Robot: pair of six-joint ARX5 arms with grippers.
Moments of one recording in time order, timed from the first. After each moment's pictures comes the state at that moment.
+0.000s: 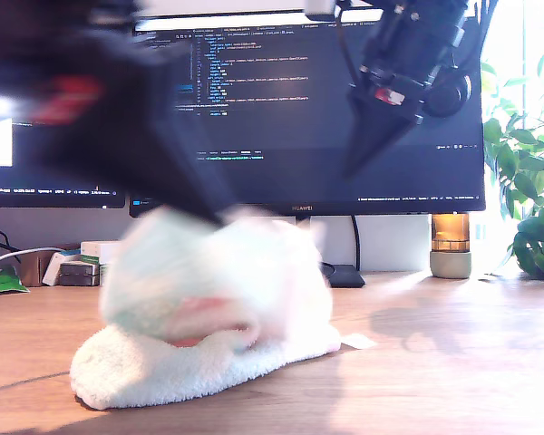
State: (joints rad) left arm -1.09 1.08 0.65 -0.40 -0.04 0.57; right arm 0.56 1.57 1.31 -0.73 -0.17 -0.94
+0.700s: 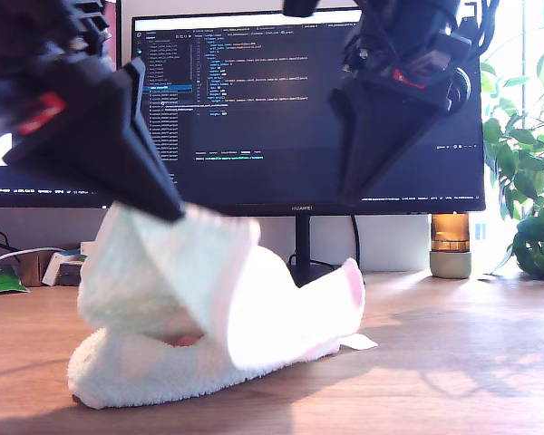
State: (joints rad) left arm -0.98 1.06 0.65 -0.32 -0.13 0.59; right arm 0.70 1.57 1.31 -0.98 -0.17 -0.99
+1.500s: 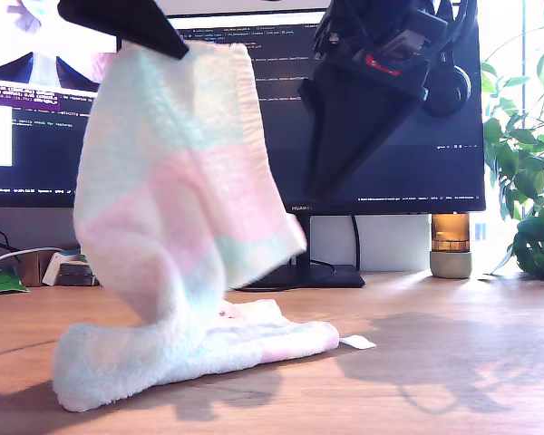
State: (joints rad) left arm -0.84 0.97 0.78 -0.21 -0.13 0.63; right arm 0.75 1.57 1.31 -0.93 -0.17 -0.94
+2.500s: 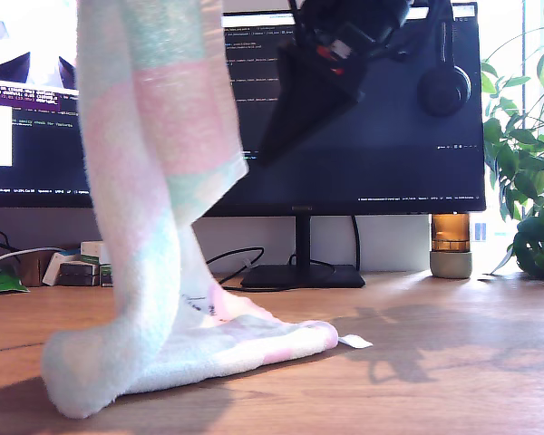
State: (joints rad) left arm -0.84 0.78 0.80 -0.28 -0.08 0.66; right arm 0.70 1.57 1.31 -0.70 -0.31 -0.92
